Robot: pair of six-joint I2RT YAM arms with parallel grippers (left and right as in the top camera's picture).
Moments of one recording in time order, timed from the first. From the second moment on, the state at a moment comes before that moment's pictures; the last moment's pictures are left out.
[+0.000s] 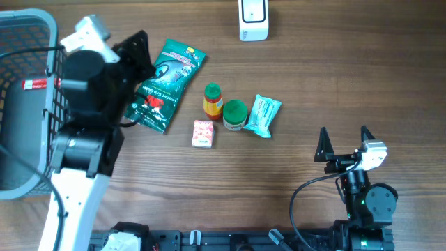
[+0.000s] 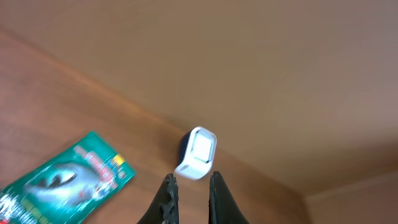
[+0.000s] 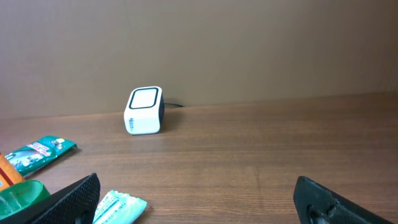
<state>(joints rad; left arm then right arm) -0.16 1.13 1.18 -0.34 0.03 -0.72 -0.05 0.02 0.01 0.00 -0.12 0.10</state>
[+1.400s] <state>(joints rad) -0.14 1.99 1.18 -0.27 0.07 0.20 -0.05 0.02 0.01 0.00 -0.12 0.10</state>
